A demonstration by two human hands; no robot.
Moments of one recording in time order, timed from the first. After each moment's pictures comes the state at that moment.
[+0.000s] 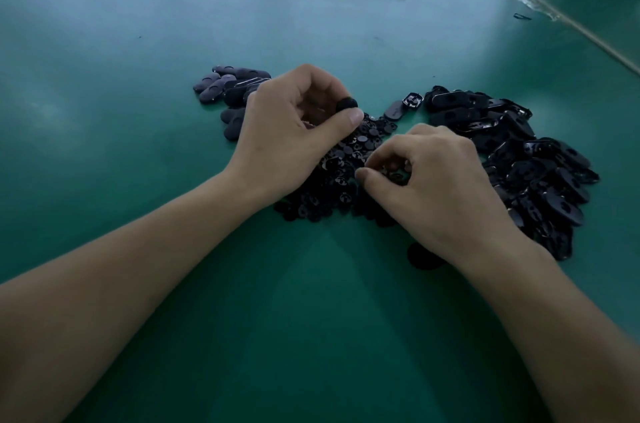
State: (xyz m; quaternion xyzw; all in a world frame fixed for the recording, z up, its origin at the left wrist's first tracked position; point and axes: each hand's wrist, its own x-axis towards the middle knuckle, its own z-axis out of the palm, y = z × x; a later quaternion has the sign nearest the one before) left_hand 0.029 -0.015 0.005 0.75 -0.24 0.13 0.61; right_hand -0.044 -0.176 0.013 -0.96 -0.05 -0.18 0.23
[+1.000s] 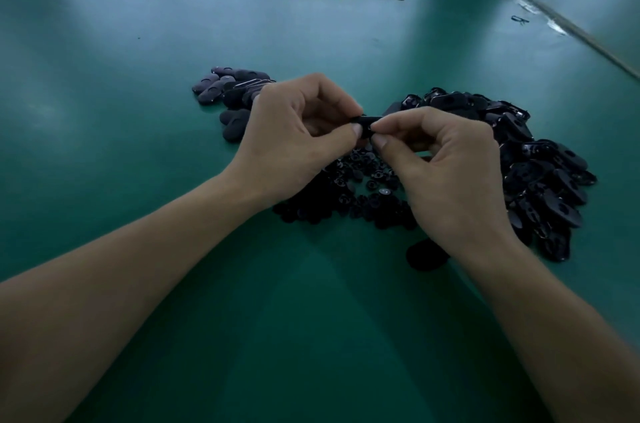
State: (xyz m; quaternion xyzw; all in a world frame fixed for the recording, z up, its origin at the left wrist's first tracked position) left_hand 0.022 -0.015 0.008 0.71 -0.28 0.06 0.64; right_hand -0.039 -0.172 0.015 -0.84 -0.04 -0.26 0.48
